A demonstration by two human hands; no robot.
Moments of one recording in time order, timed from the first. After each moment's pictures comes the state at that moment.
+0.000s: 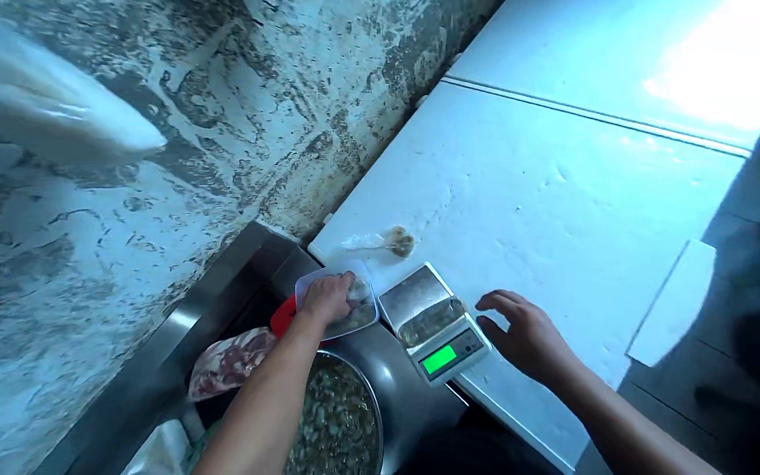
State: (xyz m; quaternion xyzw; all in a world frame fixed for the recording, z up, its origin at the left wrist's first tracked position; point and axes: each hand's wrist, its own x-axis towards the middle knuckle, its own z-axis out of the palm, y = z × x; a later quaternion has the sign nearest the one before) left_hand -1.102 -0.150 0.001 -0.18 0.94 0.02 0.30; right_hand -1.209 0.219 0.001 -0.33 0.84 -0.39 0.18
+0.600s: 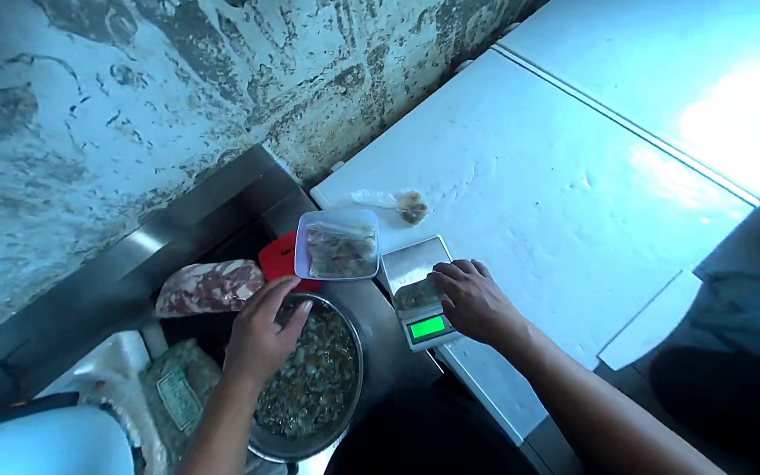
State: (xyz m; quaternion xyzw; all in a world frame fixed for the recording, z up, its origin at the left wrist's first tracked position) left_hand -0.919 -0.098 0.049 -0.29 0.93 0.19 -0.14; right_hand -1.202 0.149 0.002 -0.55 0.80 -0.11 0.21
